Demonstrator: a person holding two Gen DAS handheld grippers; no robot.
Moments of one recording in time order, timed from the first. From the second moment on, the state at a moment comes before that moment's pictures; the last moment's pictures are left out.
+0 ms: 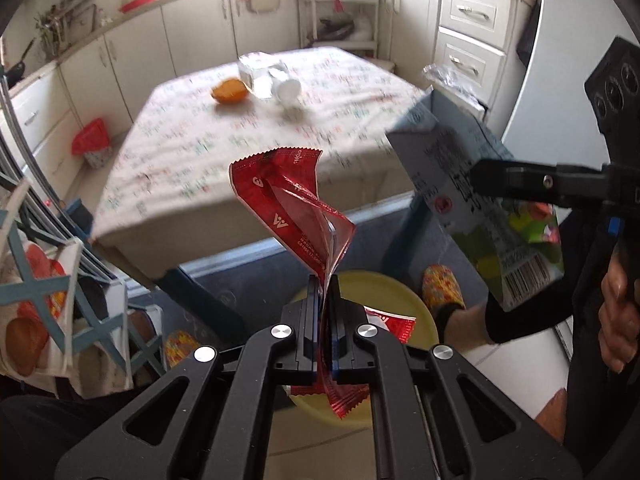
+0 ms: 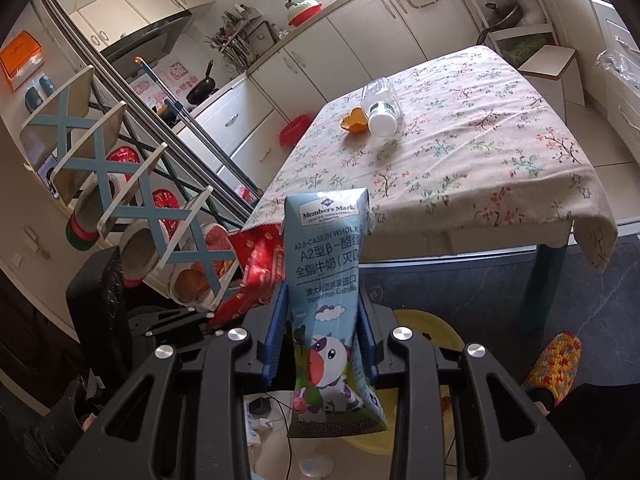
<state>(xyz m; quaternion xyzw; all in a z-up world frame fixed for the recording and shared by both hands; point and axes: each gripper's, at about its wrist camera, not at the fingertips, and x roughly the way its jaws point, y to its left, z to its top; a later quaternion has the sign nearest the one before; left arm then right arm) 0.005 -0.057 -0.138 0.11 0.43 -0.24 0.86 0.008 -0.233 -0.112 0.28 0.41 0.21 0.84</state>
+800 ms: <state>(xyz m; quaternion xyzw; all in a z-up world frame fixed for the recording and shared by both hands) 0.010 -0.072 -0.239 0.14 0.61 -0.26 0.74 0.009 -0.211 -0.152 0.25 0.50 0.19 0.81</state>
